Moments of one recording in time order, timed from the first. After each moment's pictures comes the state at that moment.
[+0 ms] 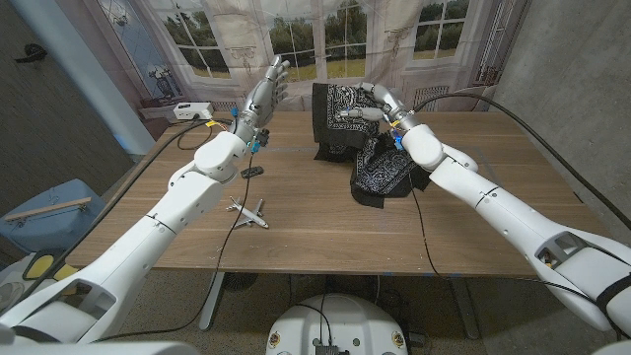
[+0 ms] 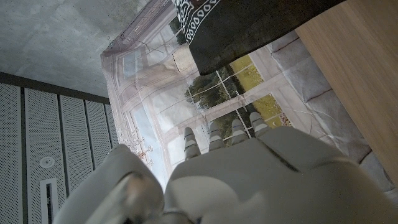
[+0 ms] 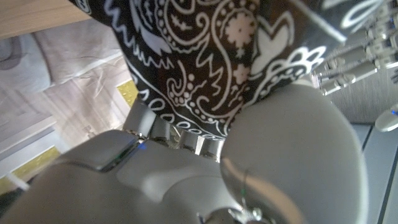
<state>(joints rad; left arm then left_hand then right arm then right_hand) 0.81 0.63 0.37 -1.78 -0.52 -0.09 0.11 0.22 -0.02 0.07 0.11 0.24 0.04 -0.18 0.19 0.18 -0.06 0.02 0.21 0.20 -0.11 0.14 0.19 0.19 -0.17 0.21 0.30 0.22 -0.53 -0.51 -0.63 -1.43 -0.05 0.16 -0.17 0.99 -0.25 0.23 -0.09 0.19 0.53 -0.15 0.58 0.40 0.60 -0.03 0.57 0.43 0.73 0.29 0.64 0.73 1.04 -0.04 1.07 0.28</state>
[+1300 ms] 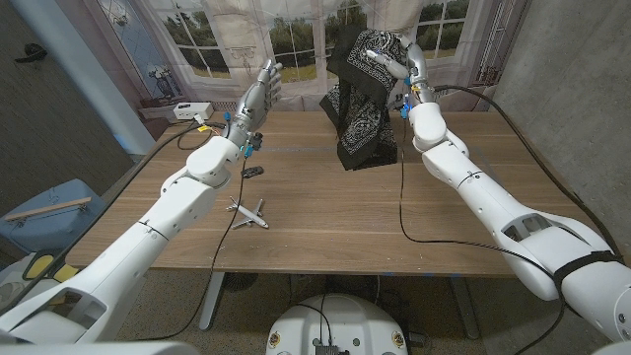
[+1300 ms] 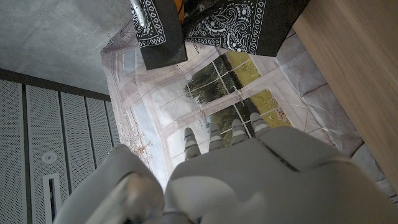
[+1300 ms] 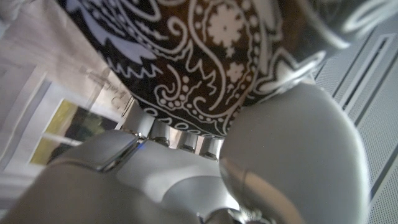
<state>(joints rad) 0.85 0.65 0.34 -1.78 -0.53 -0.12 0.10 0.22 -0.02 0.06 0.11 0.24 0.03 -0.19 0.19 0.18 -0.06 0.02 0.21 0.20 -0.12 0.13 0.19 0.19 -0.17 0.21 0.29 0.22 -0.47 -0.37 -0.48 -1.22 0.15 0.39 -0.33 1.00 -0.26 0.25 -0.08 0.19 0.58 -0.13 0.62 0.40 0.60 -0.03 0.58 0.46 0.72 0.27 0.57 0.74 1.04 -0.04 1.11 0.26</state>
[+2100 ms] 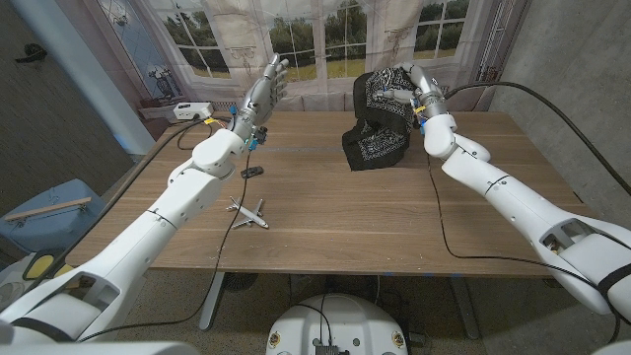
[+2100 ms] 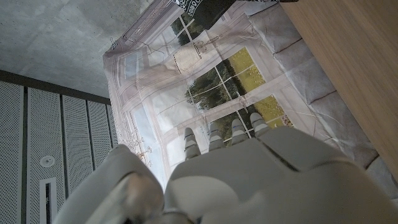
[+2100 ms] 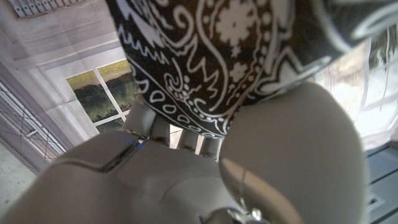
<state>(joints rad) 0.77 0.61 0.38 -1.70 -0.54 -0.12 0.05 0.22 -0.01 0.05 0.11 0.24 0.04 -0.19 0.19 0.18 -0.06 0.02 0.21 0.20 -0.12 0.13 0.19 0.19 -0.17 0.21 0.29 0.22 -0.48 -0.58 -0.63 -1.37 -0.29 -0.04 -0.44 1.01 -0.27 0.25 -0.08 0.18 0.59 -0.13 0.62 0.38 0.59 -0.03 0.57 0.46 0.72 0.25 0.52 0.74 1.04 -0.04 1.14 0.25</state>
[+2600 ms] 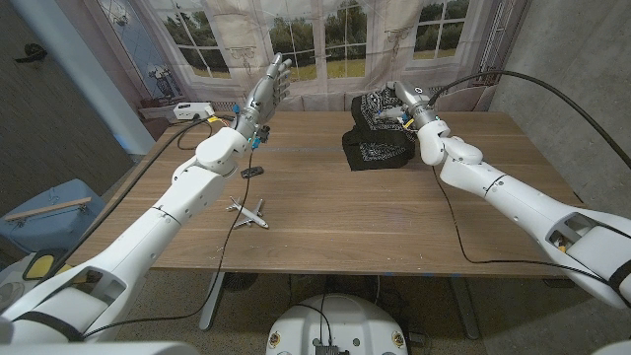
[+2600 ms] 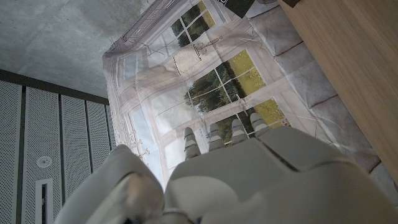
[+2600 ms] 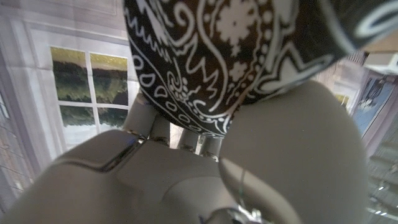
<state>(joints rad) 0.74 0.59 0.39 -1.67 -0.55 -0.12 0.04 0.21 -0.01 0.05 0.11 0.25 0.04 -0.19 0.19 0.18 -0.06 0.02 0.21 0.20 -0.12 0.13 0.19 0.19 -0.17 0.21 0.29 0.22 -0.42 -0.63 -0.81 -1.37 -0.60 -0.18 -0.38 1.03 -0.29 0.25 -0.08 0.18 0.62 -0.13 0.63 0.37 0.58 -0.05 0.57 0.46 0.72 0.25 0.51 0.74 1.04 -0.04 1.16 0.25</state>
